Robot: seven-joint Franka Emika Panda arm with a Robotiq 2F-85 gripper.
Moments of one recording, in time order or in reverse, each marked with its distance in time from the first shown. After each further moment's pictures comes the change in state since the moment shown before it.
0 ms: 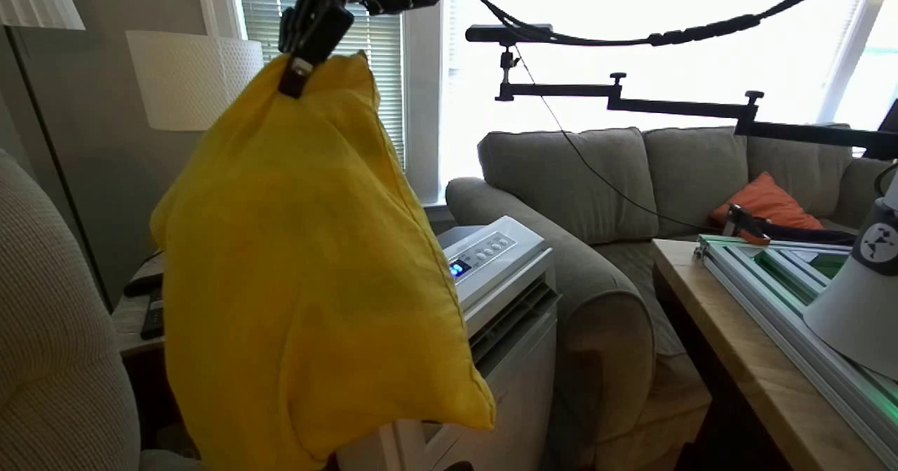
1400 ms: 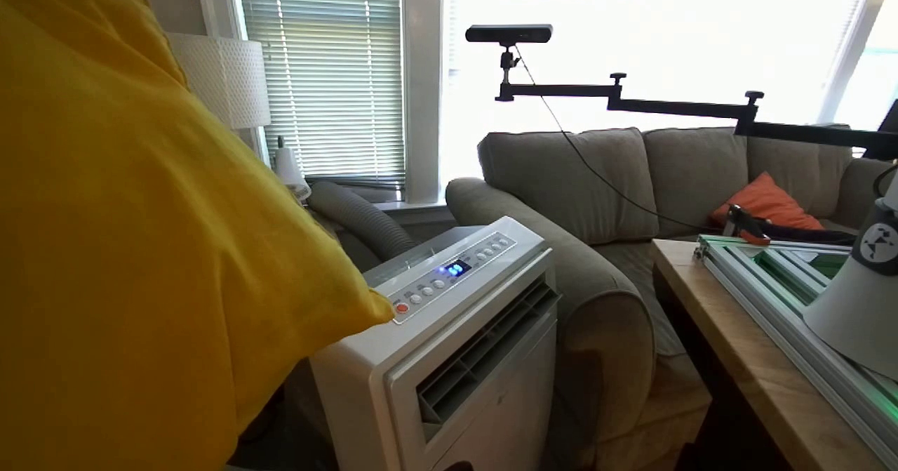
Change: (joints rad) arm 0.114 0.199 0.150 0.453 -0.060 -0.171 -0.196
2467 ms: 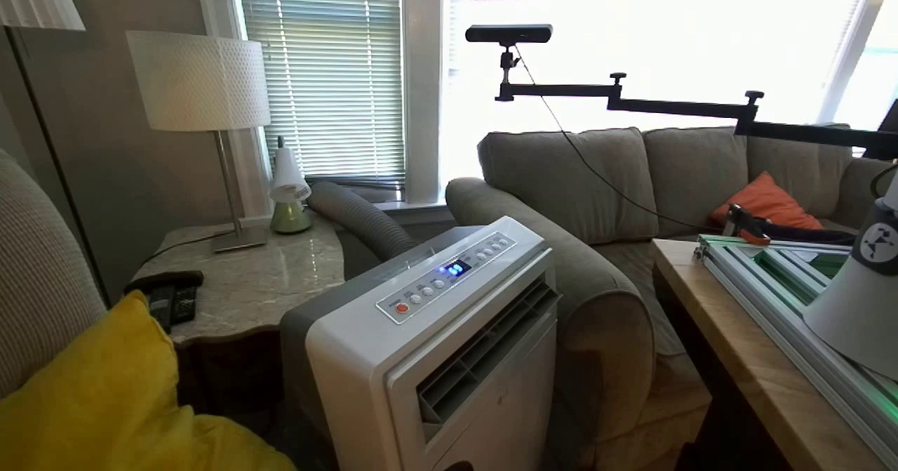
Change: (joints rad) arm 0.007 0.179 0.062 0.227 -0.023 0.008 0.012
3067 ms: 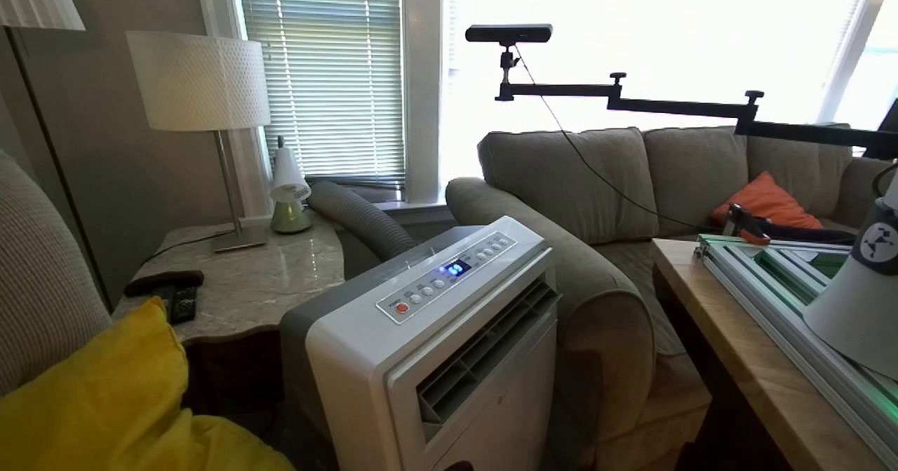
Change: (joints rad) arm -0.012 -0.167 -0.069 -0.206 -0.081 0.123 0.207
